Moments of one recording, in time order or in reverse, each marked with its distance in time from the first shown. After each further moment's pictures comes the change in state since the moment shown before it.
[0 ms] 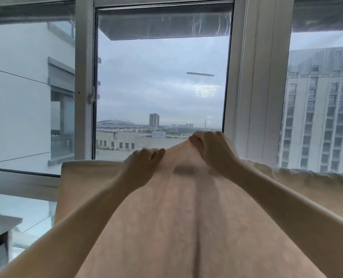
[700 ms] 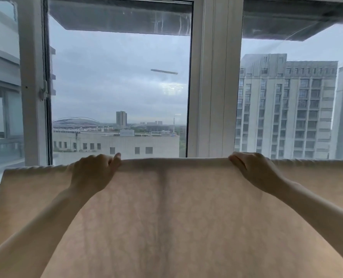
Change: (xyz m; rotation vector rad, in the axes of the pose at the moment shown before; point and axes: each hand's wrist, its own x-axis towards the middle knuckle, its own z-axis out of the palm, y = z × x) left_hand -0.010 -0.024 0.007 0.365 0.081 -0.116; right_hand -0.114 0.139 -0.078 -0.198 -0.089 0.102
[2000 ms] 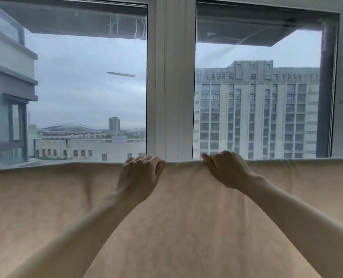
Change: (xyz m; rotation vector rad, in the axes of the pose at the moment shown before) left_hand -0.009 0.282 0.055 -0.177 0.098 0.339; right_hand -0.023 0.115 -0.040 -0.211 -0.046 -0.043
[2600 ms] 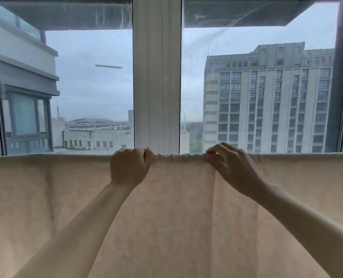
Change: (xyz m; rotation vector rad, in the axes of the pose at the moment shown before) left_hand 0.035 0.087 0.051 0.231 0.122 -0.227; right_hand -0.054 0.117 0.004 0.382 0.225 -0.060
